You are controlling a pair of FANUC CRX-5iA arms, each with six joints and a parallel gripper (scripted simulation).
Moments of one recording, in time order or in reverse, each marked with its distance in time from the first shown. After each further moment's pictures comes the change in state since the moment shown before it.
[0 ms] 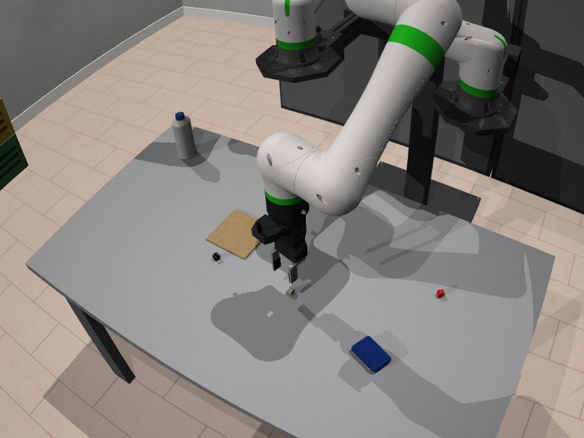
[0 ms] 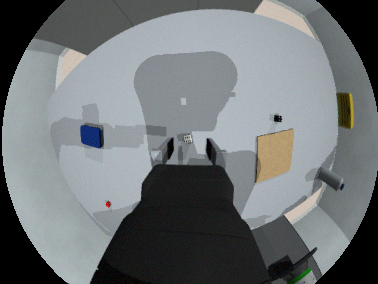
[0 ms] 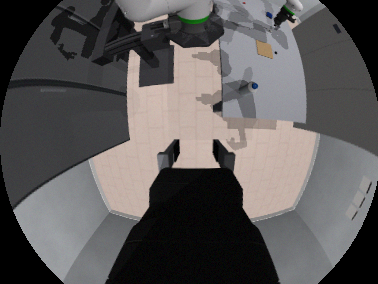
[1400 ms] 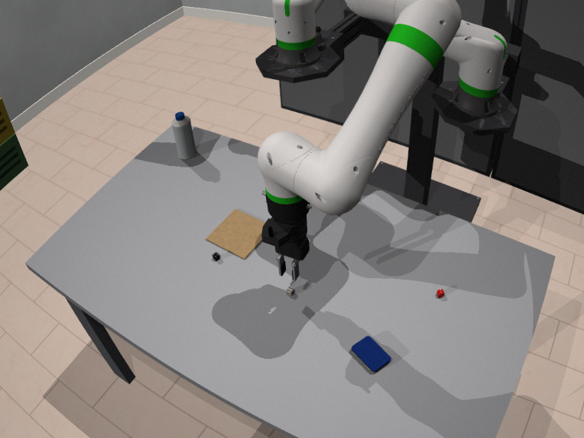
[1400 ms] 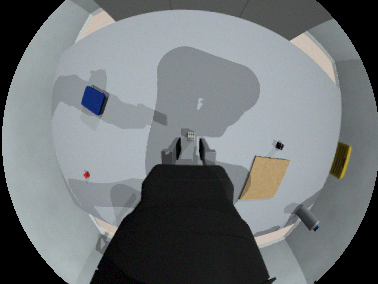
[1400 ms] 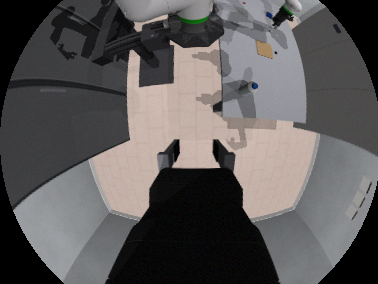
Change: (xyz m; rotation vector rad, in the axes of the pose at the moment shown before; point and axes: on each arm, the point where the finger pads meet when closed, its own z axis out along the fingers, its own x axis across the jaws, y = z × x) left arm -0.006 0.008 0.005 0.002 -0.011 -0.335; right arm 0.000 0.000 0.000 0.000 0.000 0.000
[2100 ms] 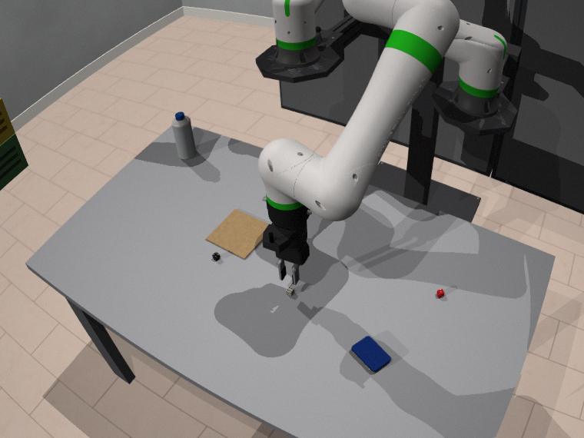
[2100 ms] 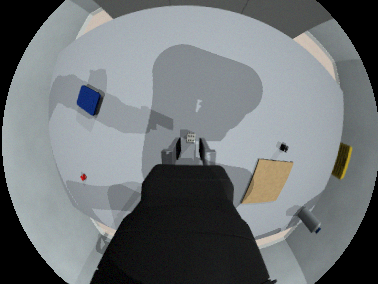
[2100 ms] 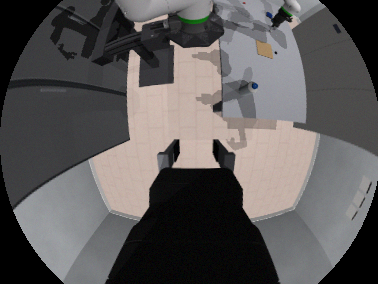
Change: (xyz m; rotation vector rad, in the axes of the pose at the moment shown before) left arm 0.000 0.000 0.018 0.000 0.000 0.000; right arm 0.000 0.000 0.000 0.000 0.000 0.000
